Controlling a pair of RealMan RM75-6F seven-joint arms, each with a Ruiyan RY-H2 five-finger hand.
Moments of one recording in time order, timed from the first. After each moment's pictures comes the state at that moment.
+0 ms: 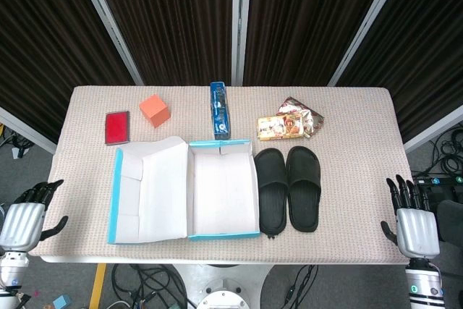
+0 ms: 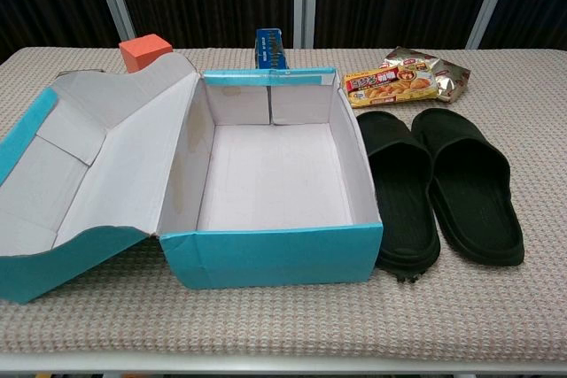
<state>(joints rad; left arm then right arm) -0.08 -1.25 0.00 -1.43 1.52 1.48 -0.01 0.04 -1.26 0.06 -1.67 -1.43 1.52 -0.32</state>
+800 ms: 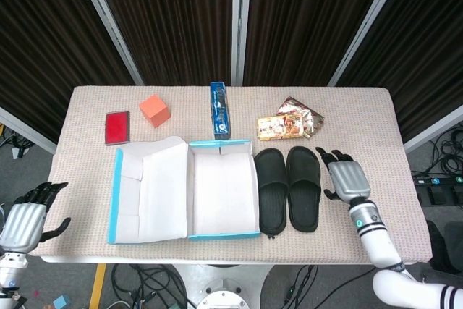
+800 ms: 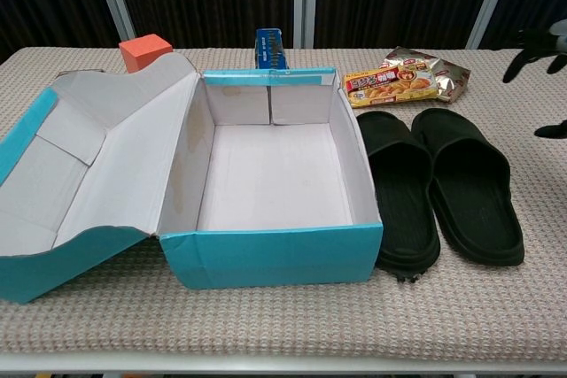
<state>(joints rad) -0.08 -1.23 0.02 -1.42 1.55 1.47 -0.10 0.56 -1.22 0.25 -1.88 -0.76 0.99 -0.65</state>
